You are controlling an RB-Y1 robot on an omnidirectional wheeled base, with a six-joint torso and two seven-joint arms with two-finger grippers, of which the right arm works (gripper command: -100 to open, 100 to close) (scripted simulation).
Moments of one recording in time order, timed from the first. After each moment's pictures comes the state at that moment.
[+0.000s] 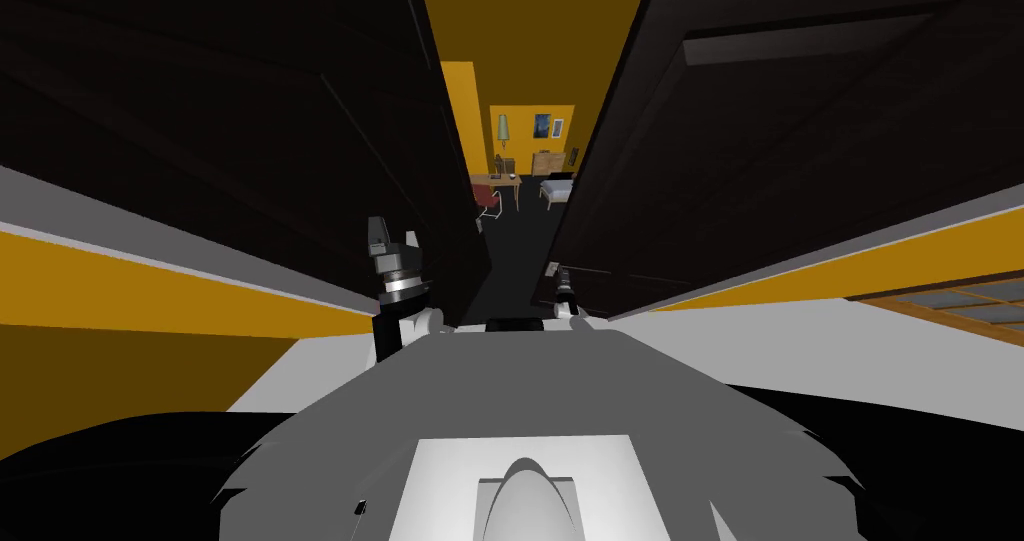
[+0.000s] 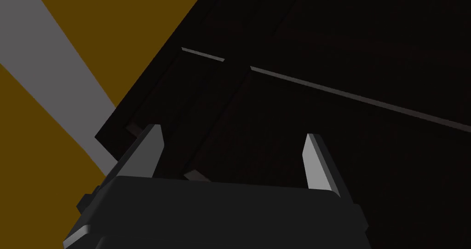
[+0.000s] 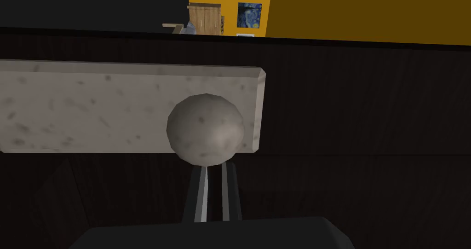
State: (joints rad) arm -0.18 -0.09 -0.09 -0.57 -0.15 -0.81 0.05
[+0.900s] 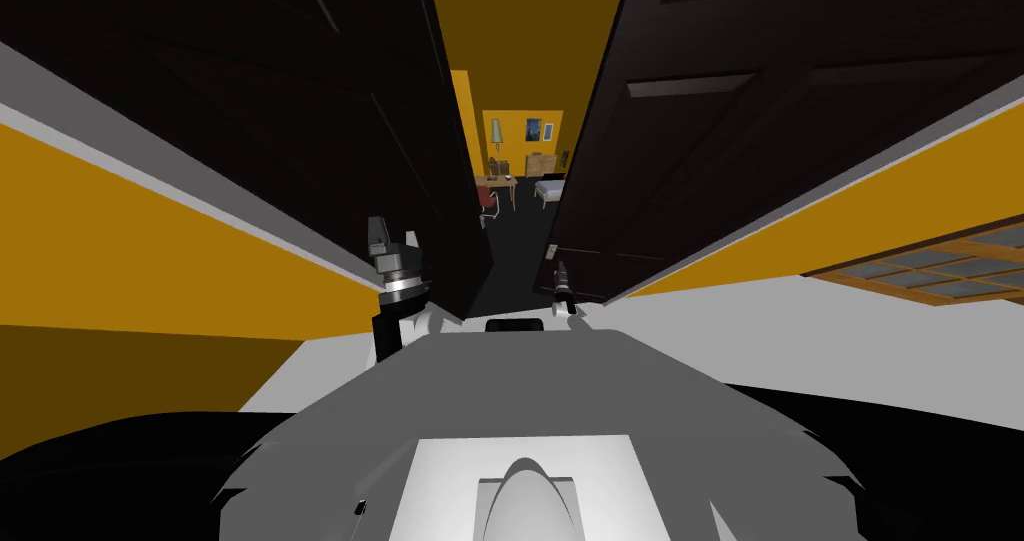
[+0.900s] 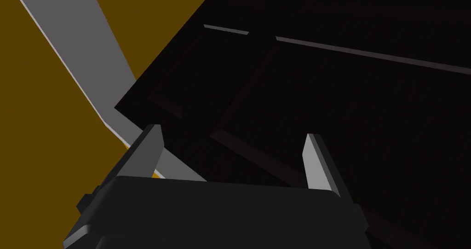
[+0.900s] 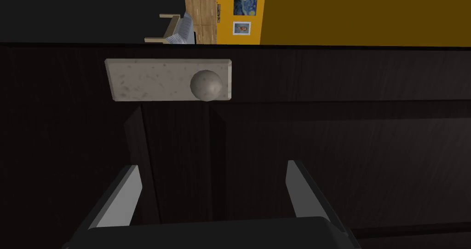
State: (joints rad) arm -0.19 -0.07 -0.09 -0.57 -0.16 -0.81 0.05
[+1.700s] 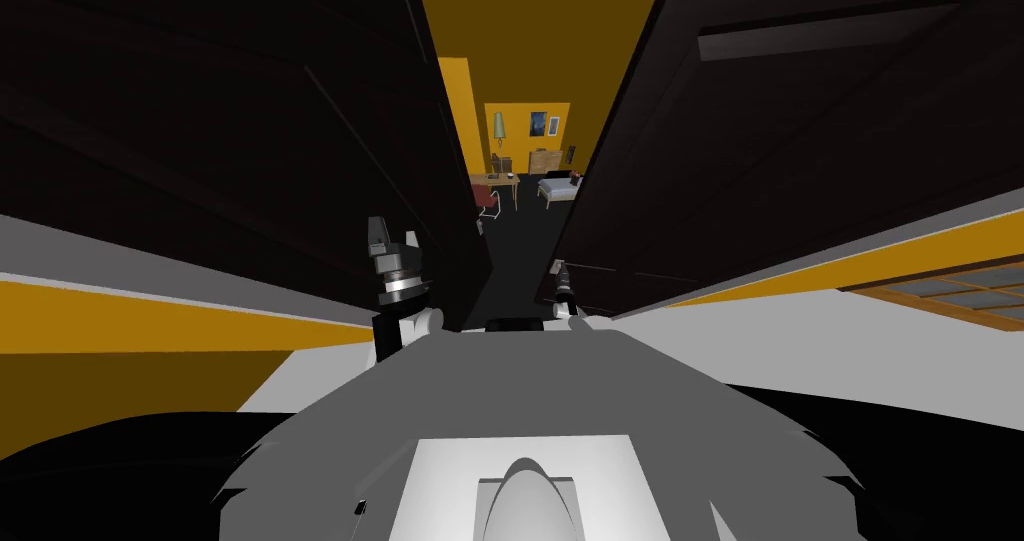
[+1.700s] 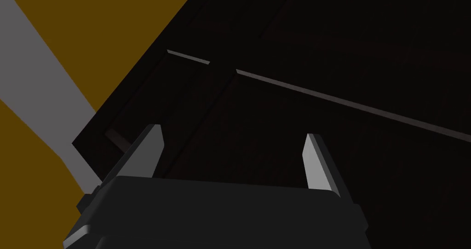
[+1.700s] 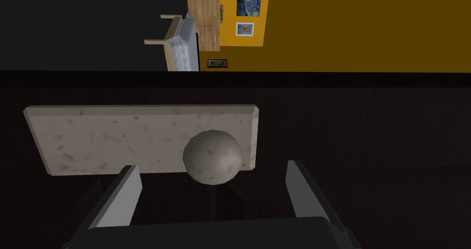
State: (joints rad) arm -0.19 -0.08 -0.10 -0.56 -0.17 -0.84 0.06
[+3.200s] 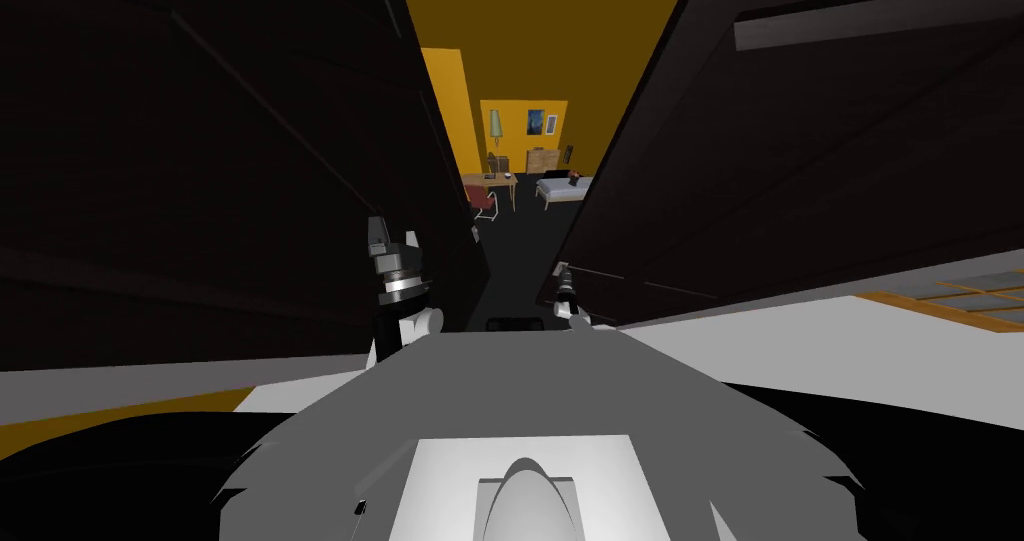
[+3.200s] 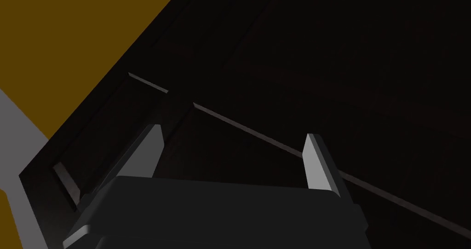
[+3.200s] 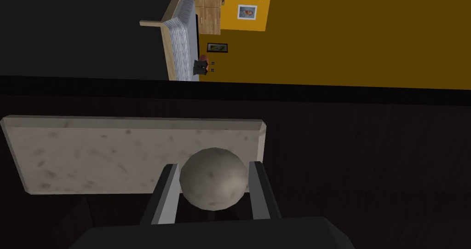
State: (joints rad) arm -0.21 -0.08 -0.14 -0.53 -0.19 -0.85 0.10
